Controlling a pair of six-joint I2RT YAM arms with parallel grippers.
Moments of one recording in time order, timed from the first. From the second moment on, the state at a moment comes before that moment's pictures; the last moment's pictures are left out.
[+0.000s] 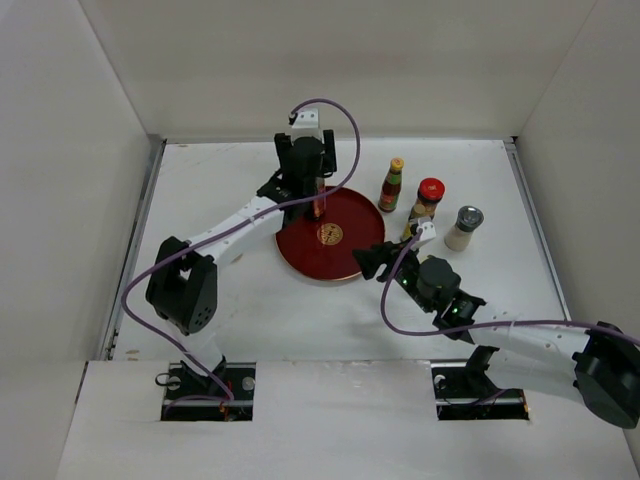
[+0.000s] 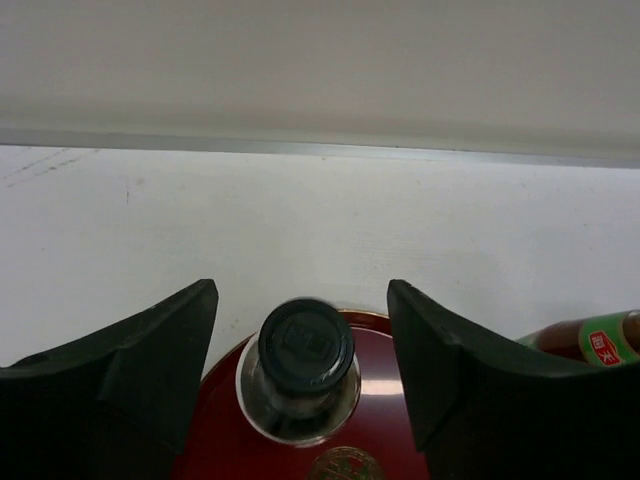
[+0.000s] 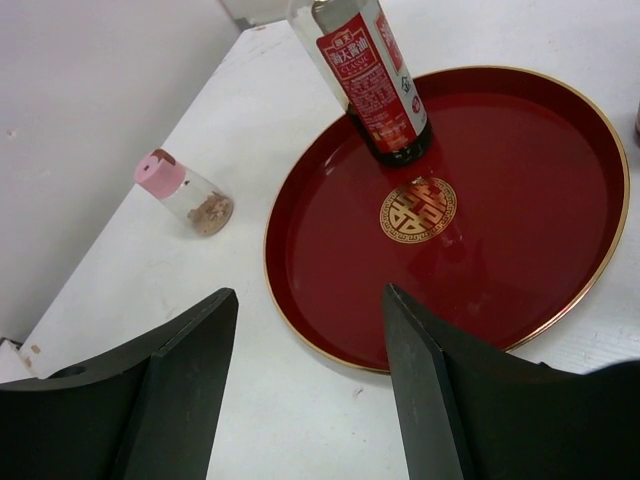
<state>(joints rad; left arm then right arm) -0.62 1.75 1.42 0.10 -0.57 -0.24 0.86 1.03 0.39 0.58 0.28 0.52</state>
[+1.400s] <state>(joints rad) -0.39 1.26 0.56 0.09 -0.78 -0.48 0.86 1.09 0.39 0.58 0.28 0.52</state>
